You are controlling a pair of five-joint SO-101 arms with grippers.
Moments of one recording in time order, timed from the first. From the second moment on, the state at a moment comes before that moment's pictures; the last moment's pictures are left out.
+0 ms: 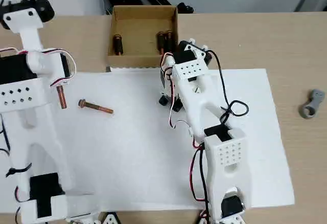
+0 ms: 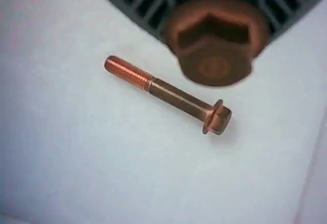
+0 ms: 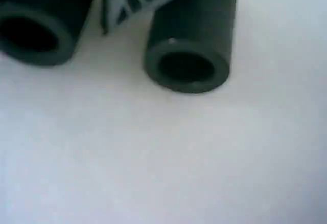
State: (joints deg) left arm -15.0 -4.4 -20.7 99.8 8.3; right arm -21.4 37.8 -26.9 86.1 -43.1
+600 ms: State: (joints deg) left arm -15.0 -4.4 -20.7 99.8 8.3; right arm -20.8 38.0 -26.9 87.5 -42.1
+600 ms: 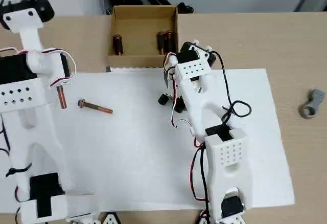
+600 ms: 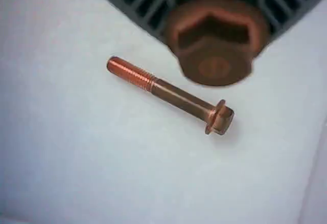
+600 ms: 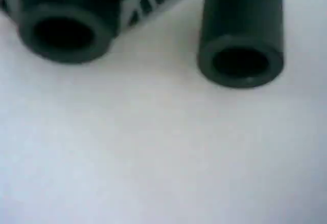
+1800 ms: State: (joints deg) left arm -15.0 -4.4 -20.7 99.7 8.3; right arm -21.4 -24.8 -27.3 94.7 -12.4
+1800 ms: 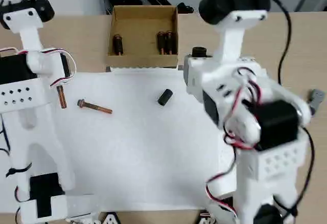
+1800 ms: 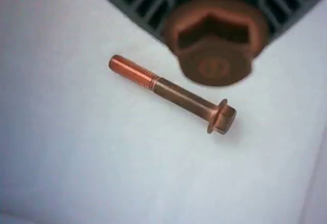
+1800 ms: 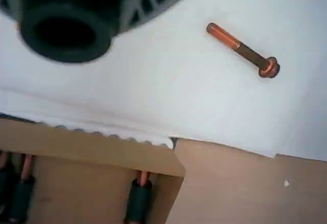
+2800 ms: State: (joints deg) left arm -7.1 -18.9 -15.1 97.9 9.4; right arm -21.4 -79.7 48.2 60.9 -8.8
